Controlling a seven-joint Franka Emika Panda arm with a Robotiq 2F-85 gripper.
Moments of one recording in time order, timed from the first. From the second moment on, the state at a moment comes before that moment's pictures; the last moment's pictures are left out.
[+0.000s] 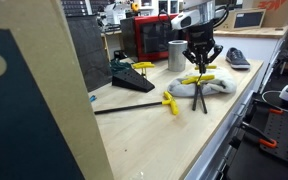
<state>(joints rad) 0.21 -0.21 0.11 -2.54 -0.16 2.17 -1.36</state>
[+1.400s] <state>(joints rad) 0.23 -0.16 0.12 -2.58 -0.43 2.35 -1.44</state>
